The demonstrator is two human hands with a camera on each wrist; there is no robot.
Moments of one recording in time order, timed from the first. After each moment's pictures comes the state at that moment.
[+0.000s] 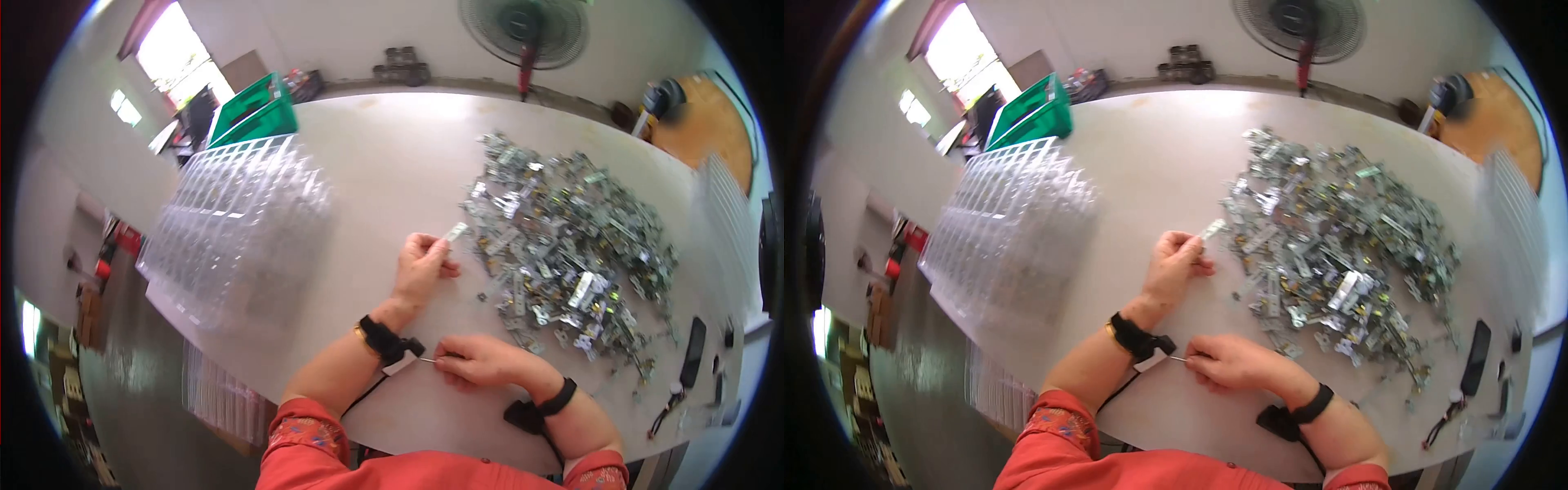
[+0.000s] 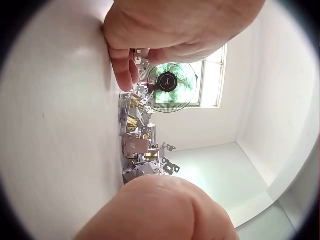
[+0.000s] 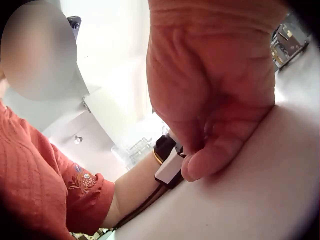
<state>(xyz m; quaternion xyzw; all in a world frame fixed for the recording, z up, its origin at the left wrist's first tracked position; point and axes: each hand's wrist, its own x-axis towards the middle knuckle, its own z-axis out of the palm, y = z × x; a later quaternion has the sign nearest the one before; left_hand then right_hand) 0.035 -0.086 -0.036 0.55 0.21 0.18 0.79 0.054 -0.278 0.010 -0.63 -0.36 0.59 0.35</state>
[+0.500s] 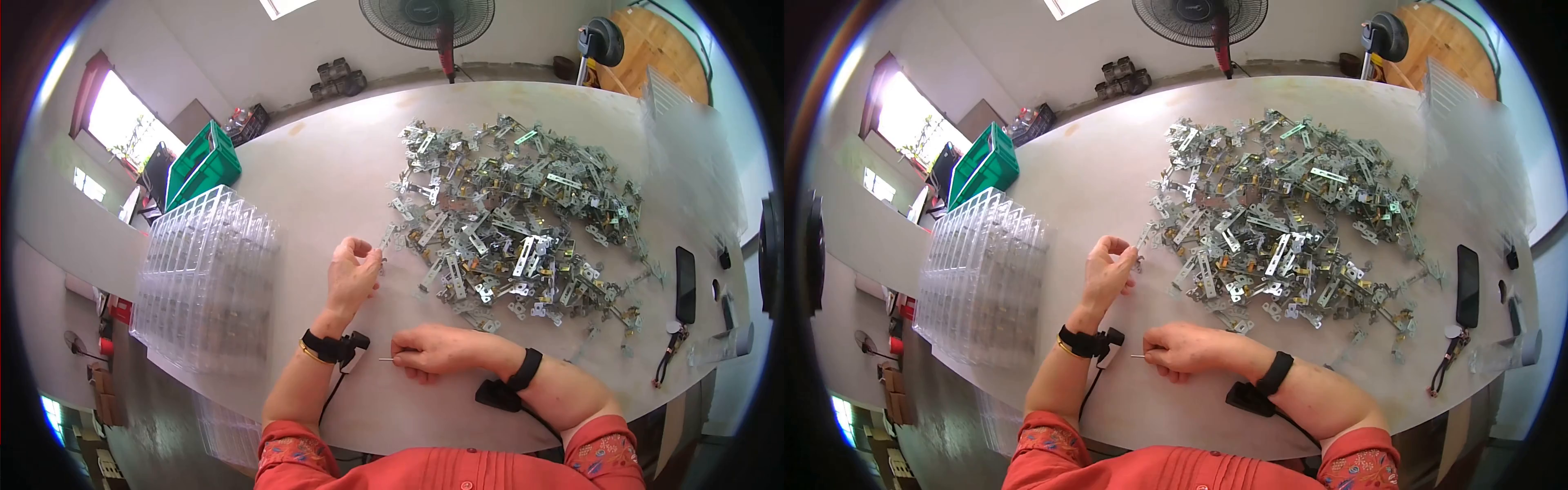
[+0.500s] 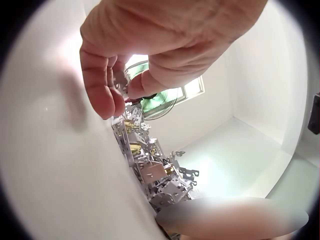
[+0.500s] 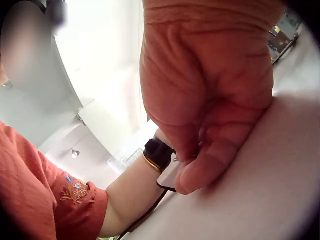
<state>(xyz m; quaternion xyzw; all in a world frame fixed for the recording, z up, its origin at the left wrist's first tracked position) 0.028 -0.088 0.010 0.80 0.32 0.11 0.49 0.059 -0.286 -0.002 -0.57 -0.42 0.58 0.39</state>
